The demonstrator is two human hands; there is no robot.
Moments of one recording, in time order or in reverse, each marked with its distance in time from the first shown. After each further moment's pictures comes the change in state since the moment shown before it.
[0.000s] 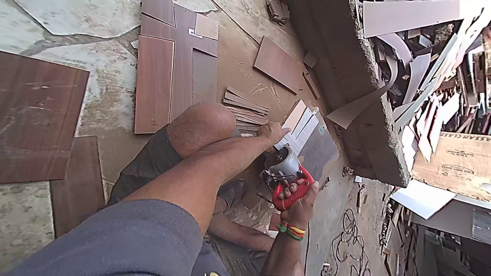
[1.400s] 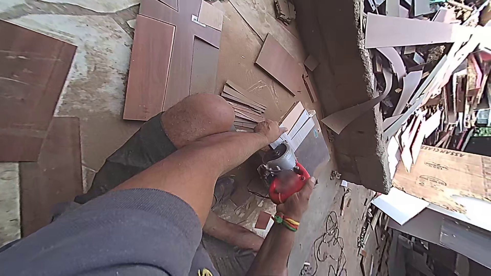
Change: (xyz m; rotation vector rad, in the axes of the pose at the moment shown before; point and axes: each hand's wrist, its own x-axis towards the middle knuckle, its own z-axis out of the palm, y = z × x) left_hand 0.001 -0.002 -0.001 -0.028 -0.010 0.009; right_hand 0.020 -0.005 0.002 -0.073 -0.036 -0.042
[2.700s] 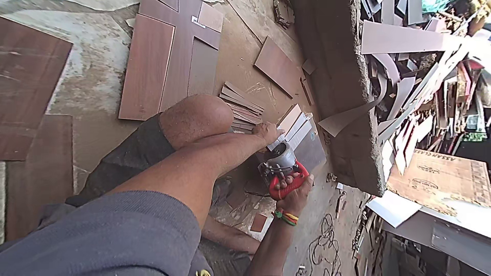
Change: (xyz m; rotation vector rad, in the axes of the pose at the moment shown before) left_hand -0.002 0.002 -0.003 0.006 -0.006 -0.008; right_hand 0.018 -0.005 0.003 -0.005 -0.007 -0.001
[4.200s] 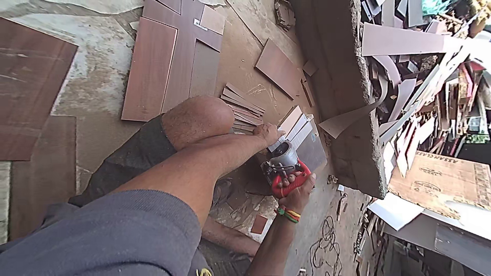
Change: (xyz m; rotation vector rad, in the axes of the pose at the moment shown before) left_hand -0.002 0.001 -0.003 -0.004 -0.005 0.010; right_hand 0.009 -0.003 0.005 -0.024 0.031 -0.028
